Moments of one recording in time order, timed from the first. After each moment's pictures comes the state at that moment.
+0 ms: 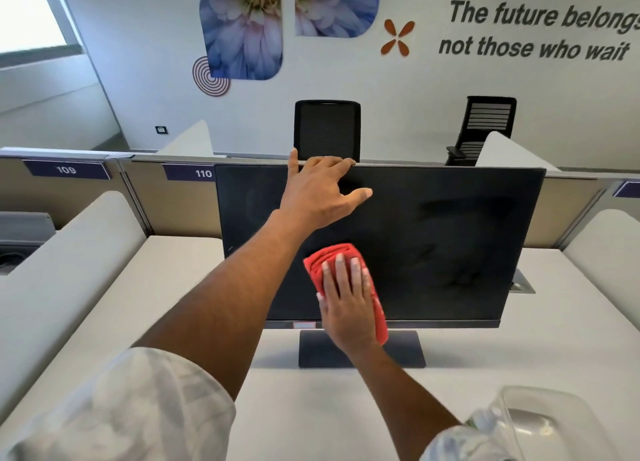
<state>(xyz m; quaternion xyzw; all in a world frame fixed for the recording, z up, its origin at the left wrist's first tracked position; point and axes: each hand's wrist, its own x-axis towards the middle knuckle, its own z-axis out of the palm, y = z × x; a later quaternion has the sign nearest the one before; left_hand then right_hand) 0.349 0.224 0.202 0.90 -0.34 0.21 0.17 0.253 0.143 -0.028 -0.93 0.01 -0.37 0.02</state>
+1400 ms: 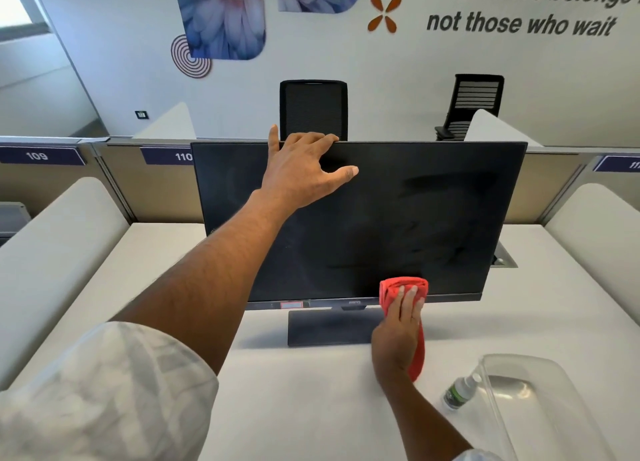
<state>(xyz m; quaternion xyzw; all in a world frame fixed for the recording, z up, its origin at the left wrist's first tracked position) 0.347 0.221 0.202 0.90 -0.33 0.22 0.17 0.169 0.083 -0.079 -0.94 0.32 -0.02 -0.08</state>
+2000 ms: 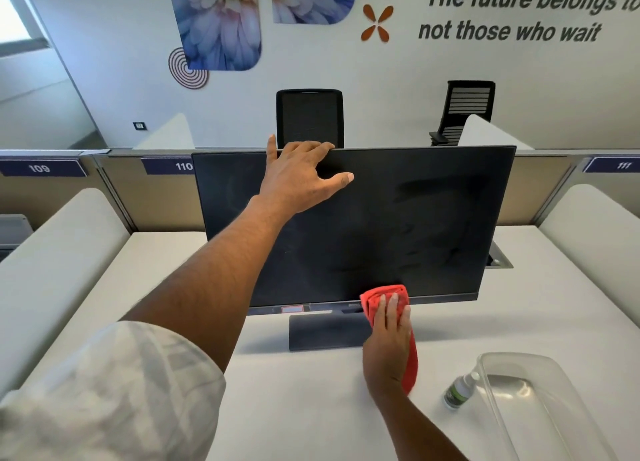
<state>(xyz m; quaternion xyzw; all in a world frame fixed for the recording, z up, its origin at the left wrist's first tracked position) 0.345 0.224 0.203 0.90 -0.34 0.20 0.17 0.156 0.108 -0.073 -0.95 0.30 -0.02 -0.05</state>
